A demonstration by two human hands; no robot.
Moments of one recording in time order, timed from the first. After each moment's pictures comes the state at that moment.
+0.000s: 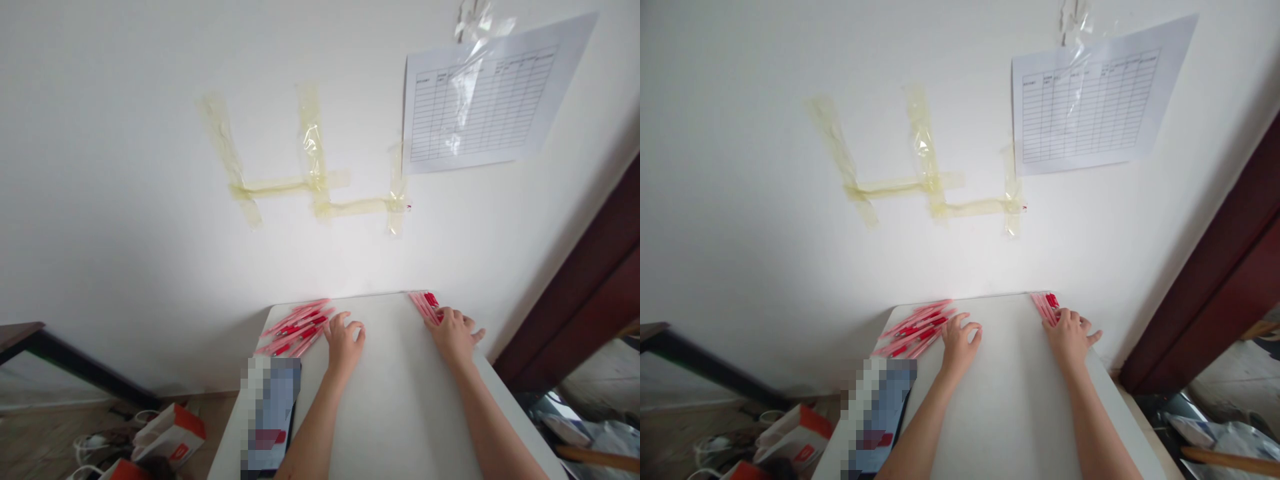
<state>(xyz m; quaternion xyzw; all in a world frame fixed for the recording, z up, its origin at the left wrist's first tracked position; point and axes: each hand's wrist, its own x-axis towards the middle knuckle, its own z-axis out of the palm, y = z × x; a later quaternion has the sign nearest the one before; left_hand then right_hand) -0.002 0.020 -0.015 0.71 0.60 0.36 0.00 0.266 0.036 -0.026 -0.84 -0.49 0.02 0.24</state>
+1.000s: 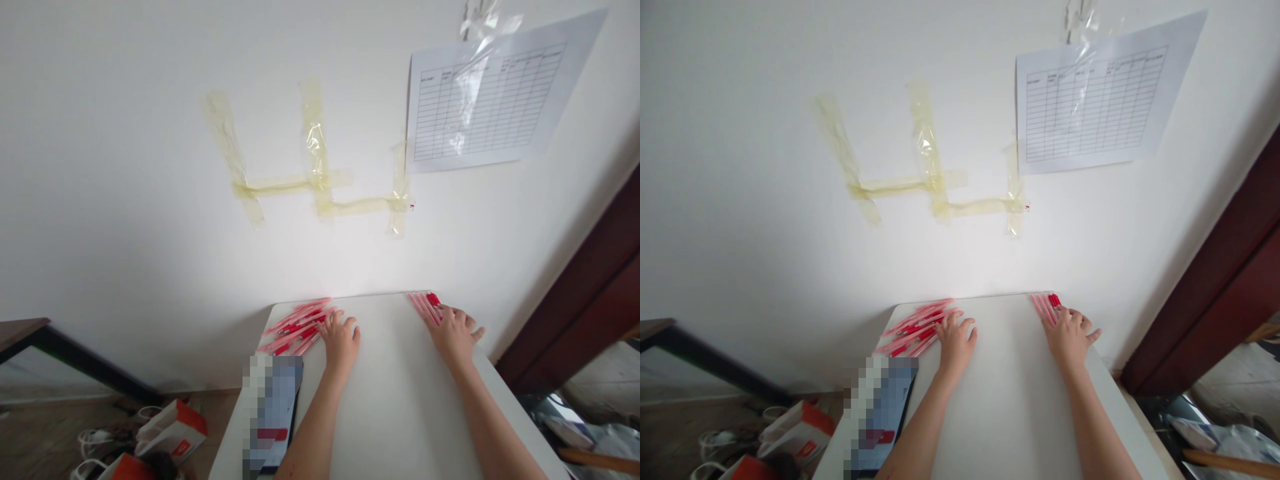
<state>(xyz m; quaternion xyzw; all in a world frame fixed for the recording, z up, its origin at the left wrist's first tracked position) -0.009 0.022 -0.009 0.69 0.66 0.28 -0.03 0.261 0.036 -0.030 -0.83 -0.50 -0.04 0.25</state>
